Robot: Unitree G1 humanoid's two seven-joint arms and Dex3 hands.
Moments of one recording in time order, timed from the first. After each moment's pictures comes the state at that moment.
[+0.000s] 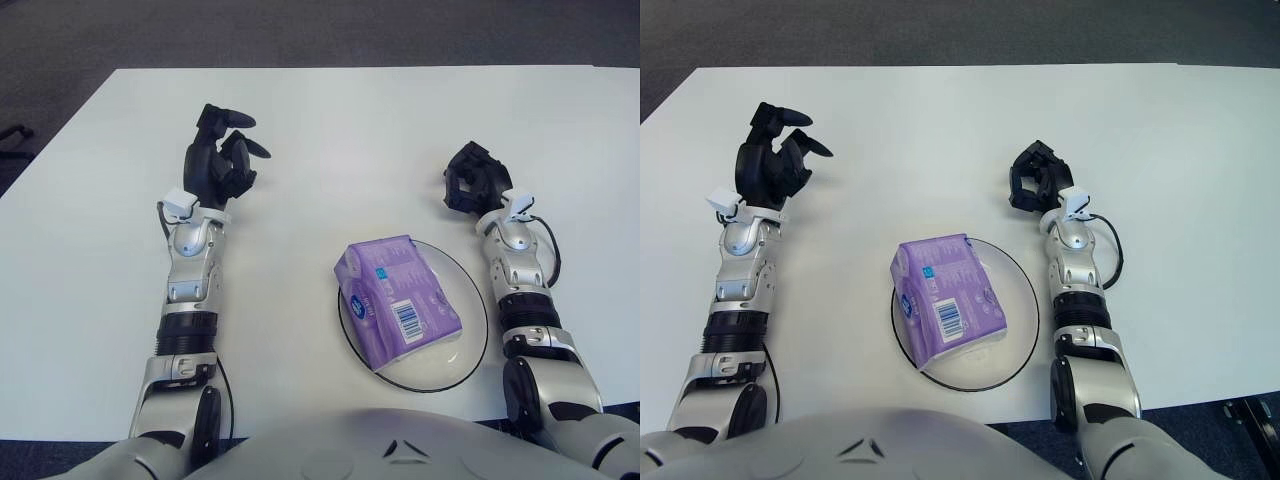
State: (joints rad) left arm -0.25 0.10 0.15 0.03 -0.14 -0.16 -0.03; right arm -0.40 -0.18 -0.17 0.54 0.07 -0.21 0.11
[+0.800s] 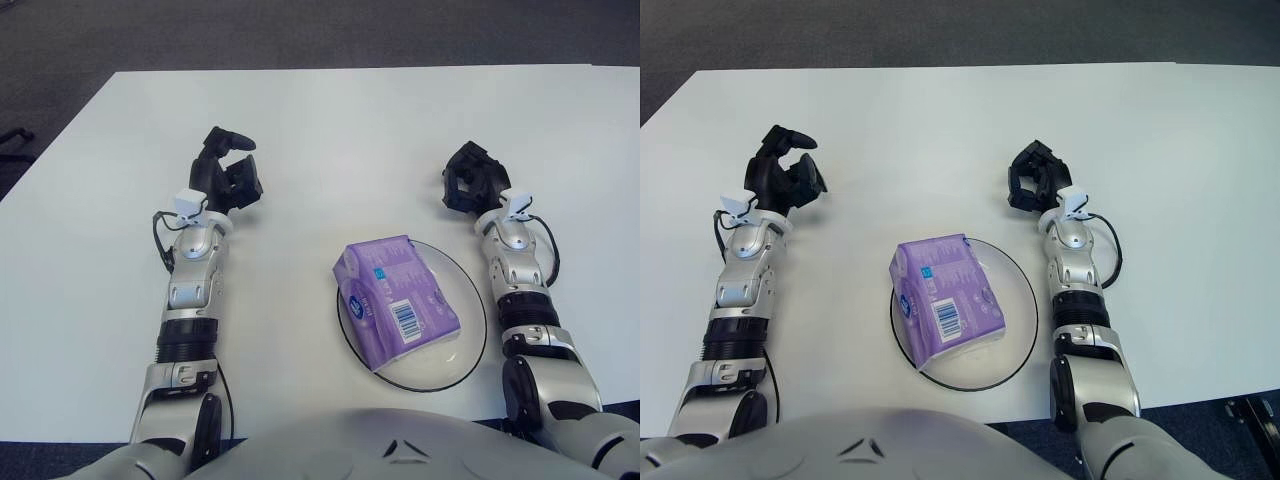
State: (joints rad) left arm -0.23 0.10 0.14 0.09 -0.13 -0.10 -0.03; right arm -0.40 -0.18 -0.17 0.54 0.07 -0.21 0.11
